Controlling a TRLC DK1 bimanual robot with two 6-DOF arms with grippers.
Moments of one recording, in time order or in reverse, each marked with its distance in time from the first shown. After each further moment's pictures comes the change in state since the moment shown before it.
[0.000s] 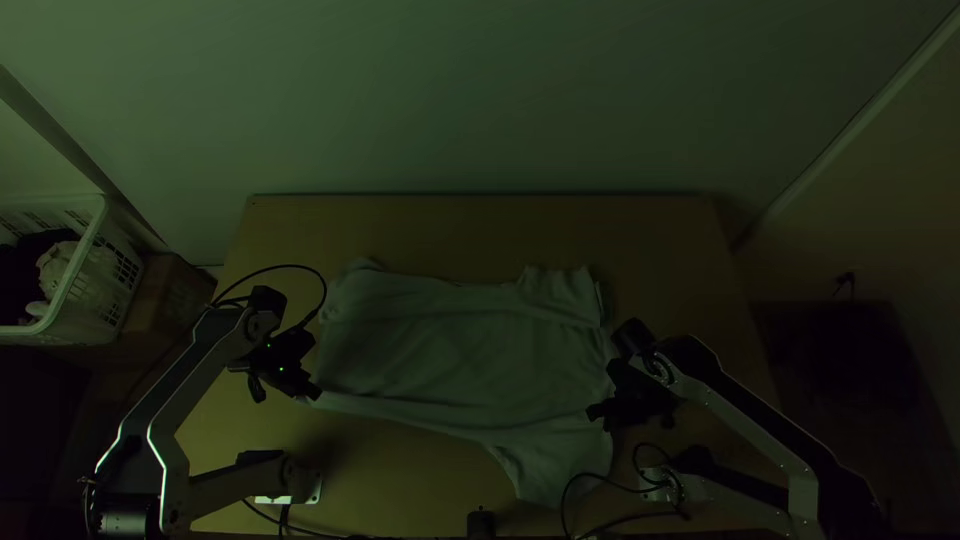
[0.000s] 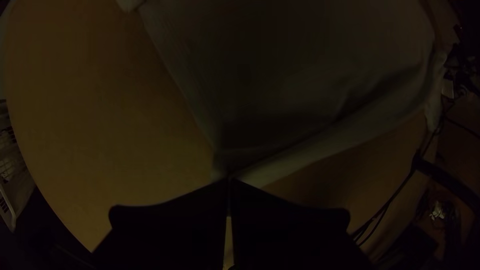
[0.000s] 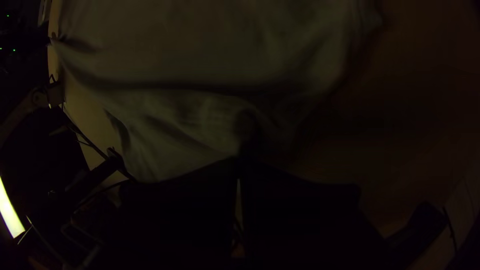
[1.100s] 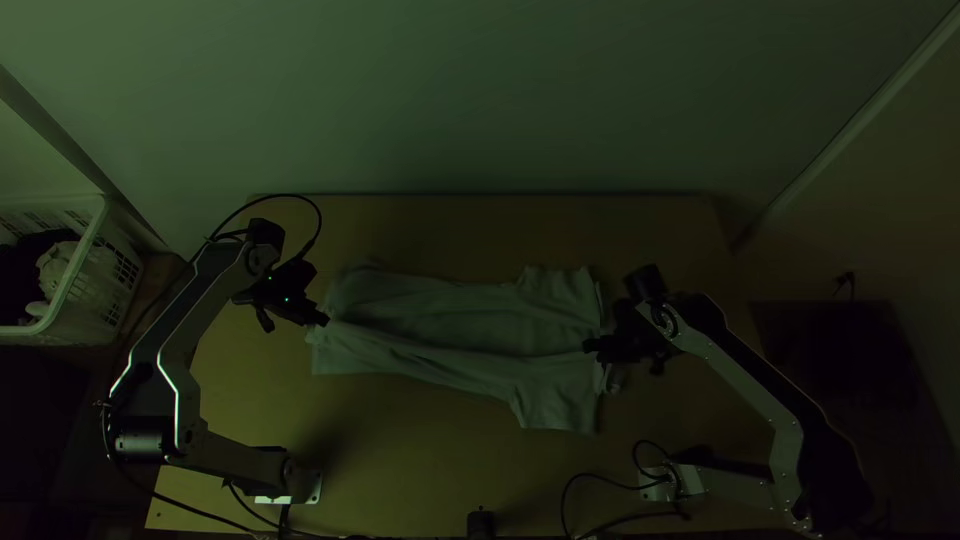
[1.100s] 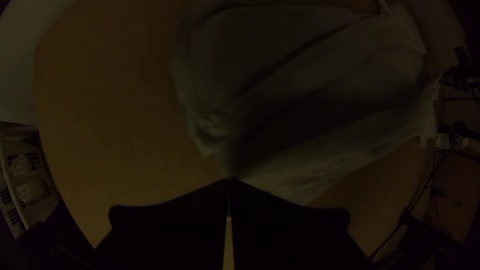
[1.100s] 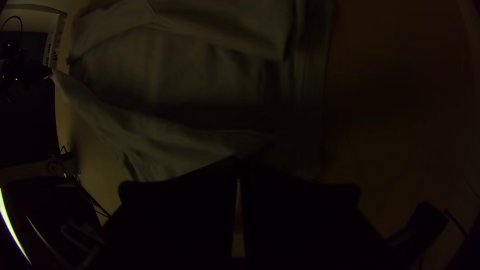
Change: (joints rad) left arm -0.013 0.286 0.431 0.051 0.056 -0.061; right arm -0.162 0.178 0.222 0.217 0.083 0.005
